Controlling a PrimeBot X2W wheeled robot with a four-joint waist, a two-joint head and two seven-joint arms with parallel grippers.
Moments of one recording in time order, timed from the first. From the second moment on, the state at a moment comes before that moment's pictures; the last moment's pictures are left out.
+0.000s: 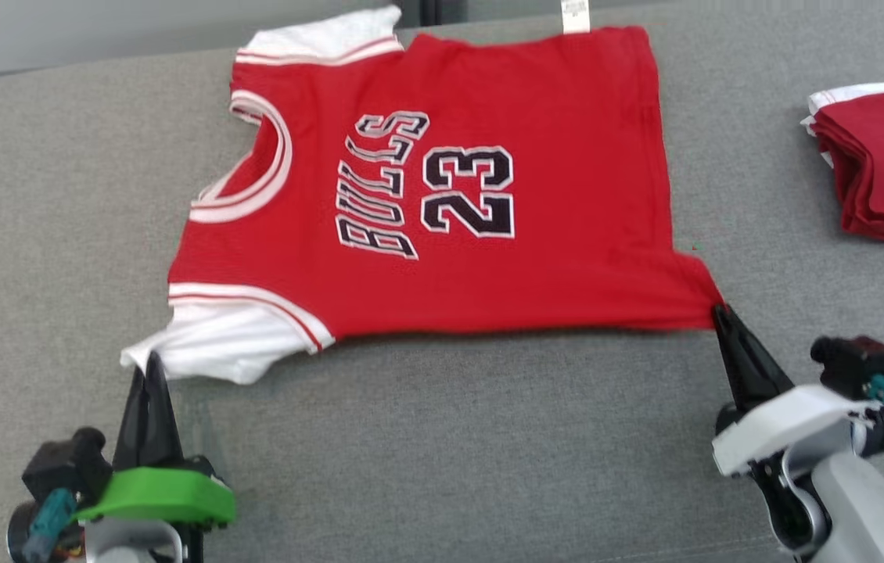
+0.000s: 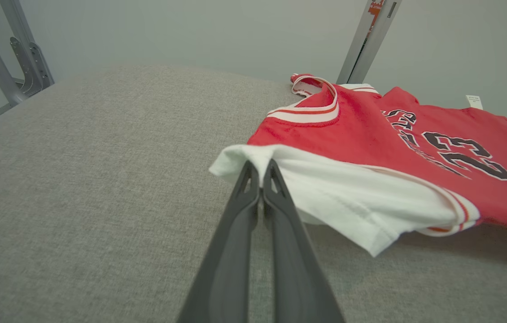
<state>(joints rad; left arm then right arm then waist) -0.11 0.06 0.03 0.28 -0.31 -0.02 -0.26 -0.27 -0.28 0.25 0.45 0.59 0.13 -0.26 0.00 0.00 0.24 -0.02</state>
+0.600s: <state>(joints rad) 0.13 0.10 -0.05 -0.16 -0.30 0.09 0.05 0.13 -0.15 -0.03 -0.02 0.44 0.13 0.23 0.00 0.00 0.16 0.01</state>
